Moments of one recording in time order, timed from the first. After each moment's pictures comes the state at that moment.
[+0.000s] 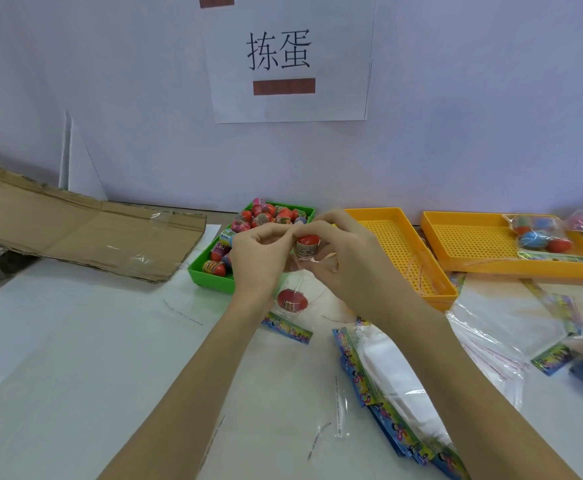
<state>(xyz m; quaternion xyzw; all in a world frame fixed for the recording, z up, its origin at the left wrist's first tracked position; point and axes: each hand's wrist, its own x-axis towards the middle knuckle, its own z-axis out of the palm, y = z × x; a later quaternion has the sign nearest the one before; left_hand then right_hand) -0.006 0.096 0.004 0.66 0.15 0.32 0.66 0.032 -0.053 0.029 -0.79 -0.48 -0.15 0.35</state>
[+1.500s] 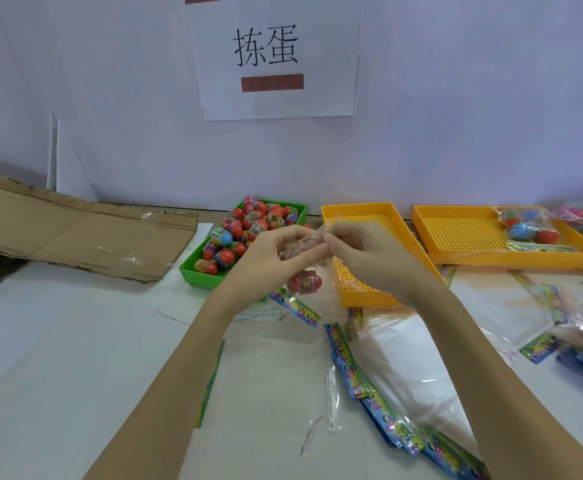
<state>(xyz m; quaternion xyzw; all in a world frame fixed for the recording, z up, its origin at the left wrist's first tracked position) -0.013 0.106 0.012 0.83 -0.06 0.10 0.54 0.051 -0.078 0.039 -0.81 -0.34 0.09 0.47</state>
